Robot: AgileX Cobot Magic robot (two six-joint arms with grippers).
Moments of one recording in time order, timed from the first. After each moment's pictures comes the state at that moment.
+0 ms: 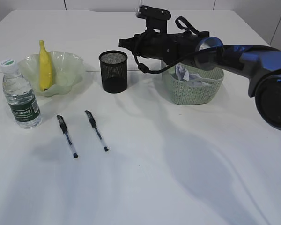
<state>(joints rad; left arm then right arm) 0.01 1.10 -0.85 -0.33 0.79 0.12 0.38 2.54 -2.20 0.07 0.12 0.18</state>
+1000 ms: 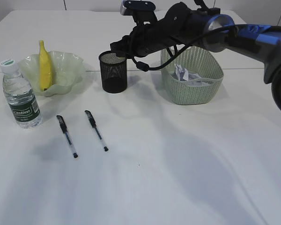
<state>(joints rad) 0.01 1.10 -0.85 -0.34 0.78 0.12 0.38 2.45 -2.20 0.59 0.50 -0.49</state>
